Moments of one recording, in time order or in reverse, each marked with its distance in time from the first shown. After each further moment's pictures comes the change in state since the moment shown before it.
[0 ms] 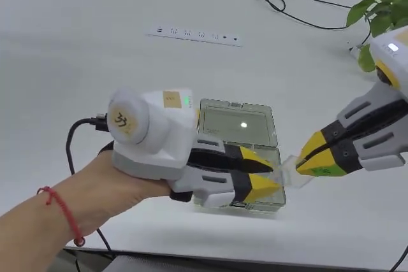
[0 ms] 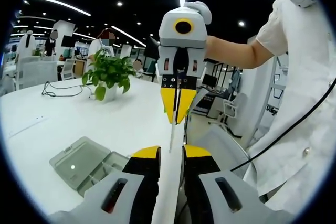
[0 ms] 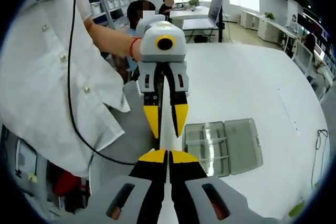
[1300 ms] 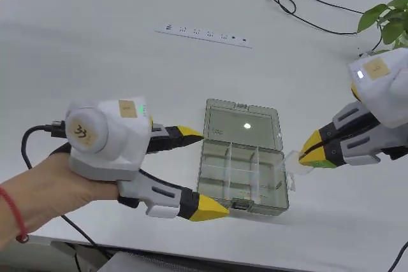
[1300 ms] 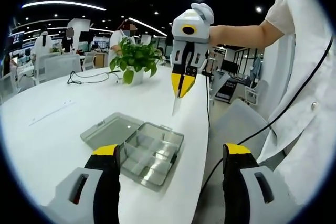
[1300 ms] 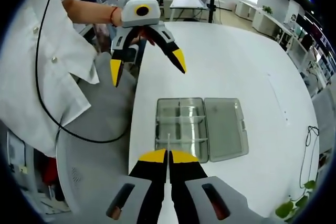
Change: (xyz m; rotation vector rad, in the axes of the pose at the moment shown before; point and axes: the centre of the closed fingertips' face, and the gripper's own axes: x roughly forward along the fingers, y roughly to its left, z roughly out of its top) left arm -0.051 0.044 -0.050 0.019 0.105 0.198; right arm 0.025 -0.053 -0.045 -0.036 0.165 -0.113
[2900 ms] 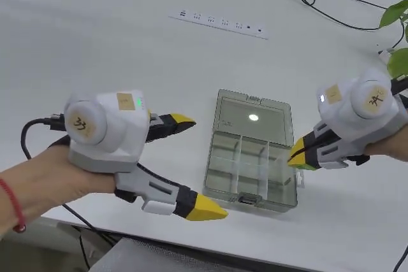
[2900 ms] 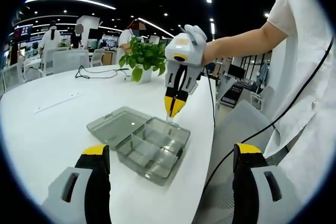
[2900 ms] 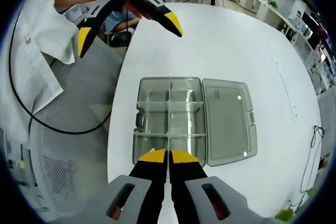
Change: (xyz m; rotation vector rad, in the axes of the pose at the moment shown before) left arm -0.008 0.014 -0.014 -0.054 -0.021 0.049; right arm 0.059 -0.032 -0.033 -0.020 0.102 0.003
